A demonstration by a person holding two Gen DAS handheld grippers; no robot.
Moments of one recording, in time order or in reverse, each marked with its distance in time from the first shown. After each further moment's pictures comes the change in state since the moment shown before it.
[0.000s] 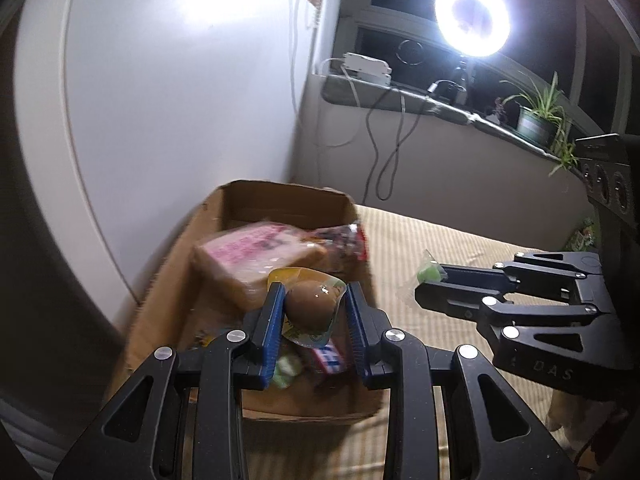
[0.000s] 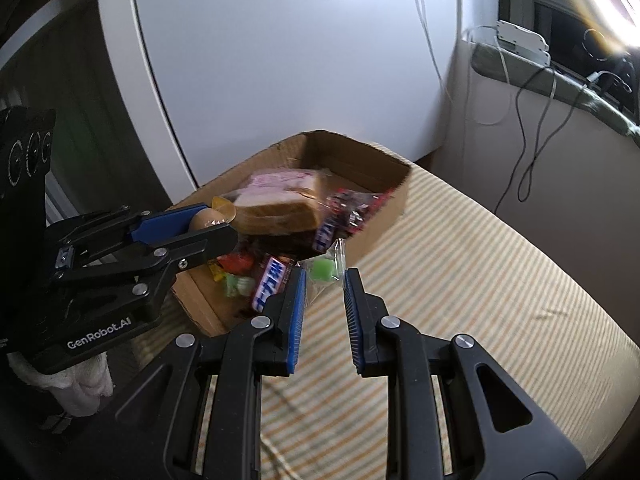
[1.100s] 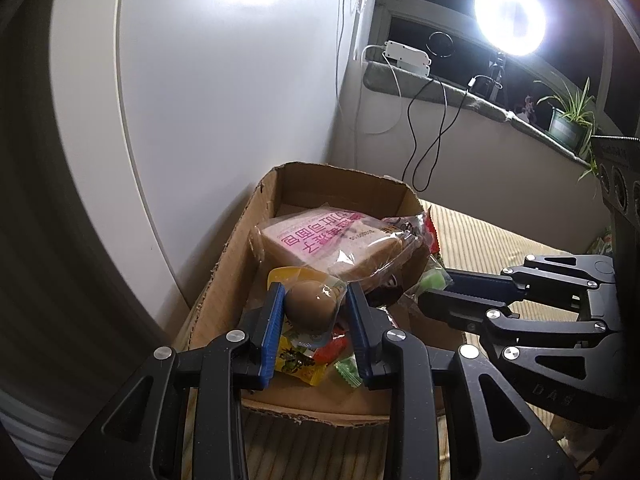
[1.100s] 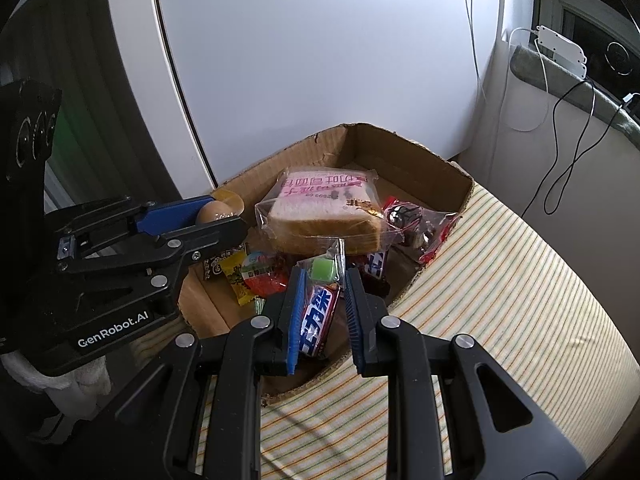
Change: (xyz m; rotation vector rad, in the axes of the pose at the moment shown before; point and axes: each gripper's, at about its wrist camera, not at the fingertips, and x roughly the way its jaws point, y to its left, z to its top) left arm 0.007 0.043 -0.003 -0.040 0.054 0.068; right arm 0.047 0.034 0.020 -0.051 0.055 0.009
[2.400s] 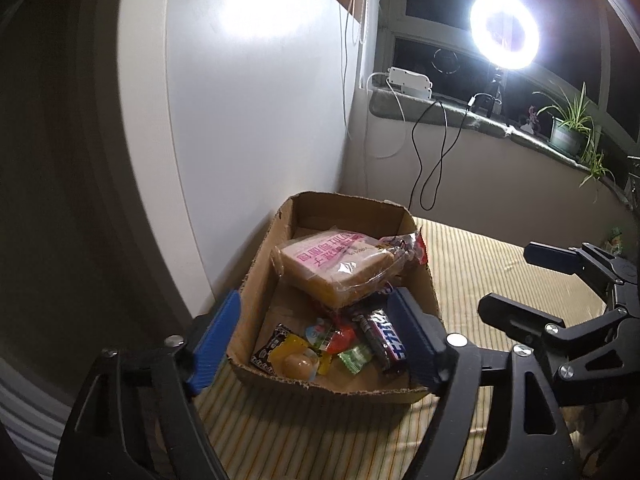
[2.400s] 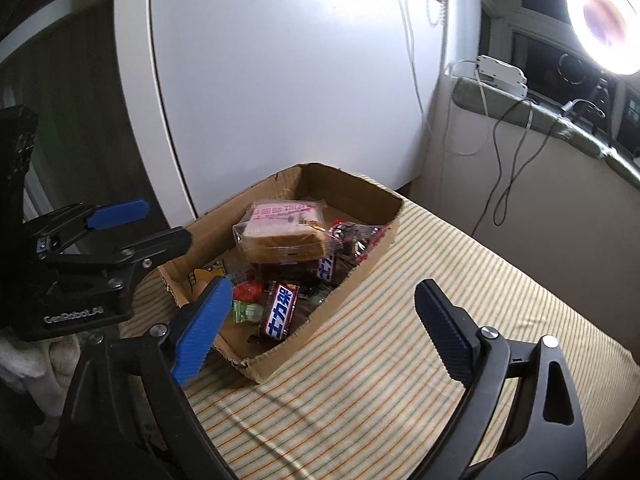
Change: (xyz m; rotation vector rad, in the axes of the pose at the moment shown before) left arm -0.052 -0.011 -0.001 0.021 -0.091 0.072; right arm -0.072 -0.010 -0.026 0.070 -0.161 -0.145
